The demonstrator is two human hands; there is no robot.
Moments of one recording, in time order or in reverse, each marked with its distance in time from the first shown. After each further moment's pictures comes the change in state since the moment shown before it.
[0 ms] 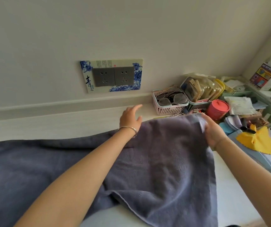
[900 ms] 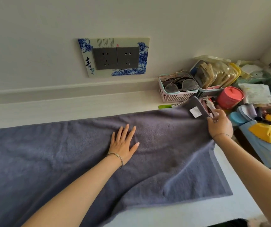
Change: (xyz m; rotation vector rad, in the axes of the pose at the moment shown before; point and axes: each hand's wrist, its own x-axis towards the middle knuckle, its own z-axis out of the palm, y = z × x) left_hand -0.092 -0.099 0.046 0.567 -0.377 -0.012; right_hand 0.012 0.035 0.005 -0.892 0.497 -0.258
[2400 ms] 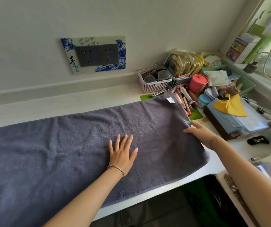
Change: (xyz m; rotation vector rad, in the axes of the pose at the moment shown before) left_hand -0.092 0.053 0.029 -0.083 0.058 0.027; right_hand -0.104 0.044 -0.059 0.499 -0.657 0.253
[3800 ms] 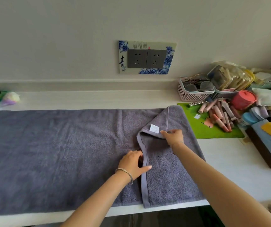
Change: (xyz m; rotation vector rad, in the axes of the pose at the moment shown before) left_hand -0.046 -0.073 -0.038 -0.285 -0.068 -0.094; right_hand 0.040 -0.031 0.220 -0.096 0.225 -0.044
